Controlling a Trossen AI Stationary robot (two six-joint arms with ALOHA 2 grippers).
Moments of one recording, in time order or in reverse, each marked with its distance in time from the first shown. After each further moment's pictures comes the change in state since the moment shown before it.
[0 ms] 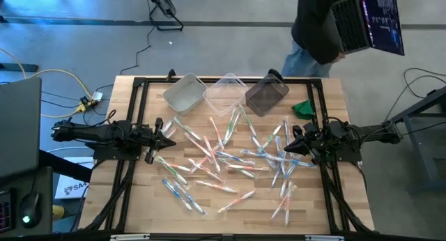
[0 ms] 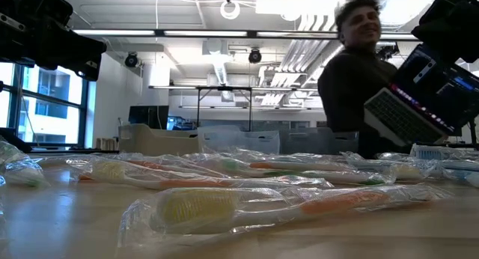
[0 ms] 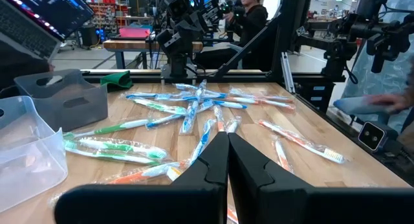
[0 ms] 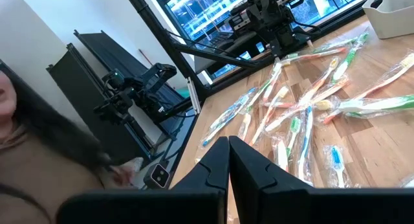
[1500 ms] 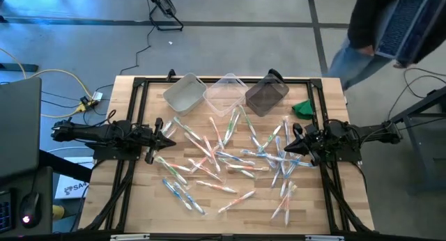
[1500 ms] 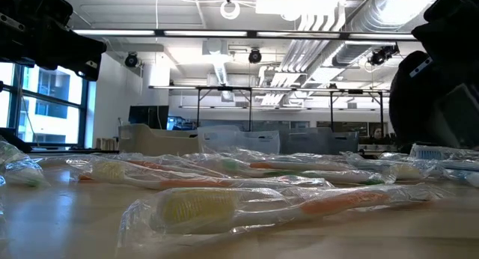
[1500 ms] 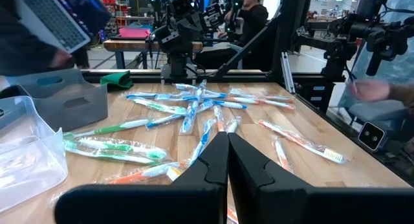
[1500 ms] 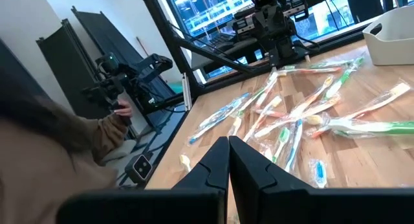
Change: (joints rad) left arm 0.000 0.000 0.000 0.000 0.000 0.000; right arm 0.000 0.000 0.000 -0.002 0.000 -0.158
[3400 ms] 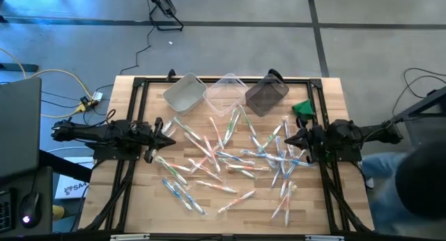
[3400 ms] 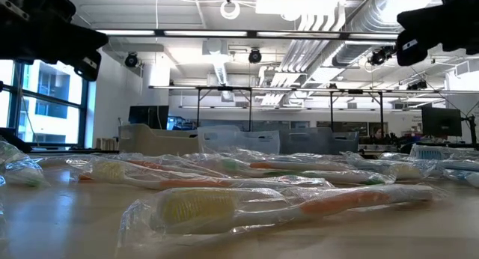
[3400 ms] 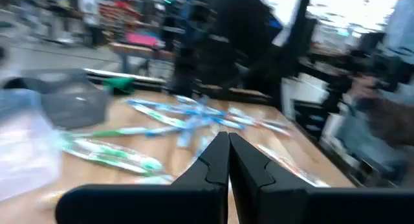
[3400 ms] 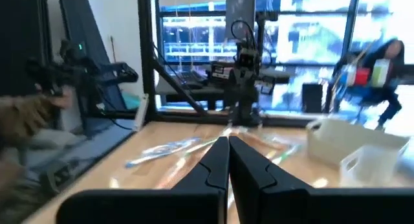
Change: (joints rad) left arm -0.001 0.000 0.001 0.064 -0.061 -0.130; right arm 0.000 0.000 0.001 0.141 0.132 -0.464
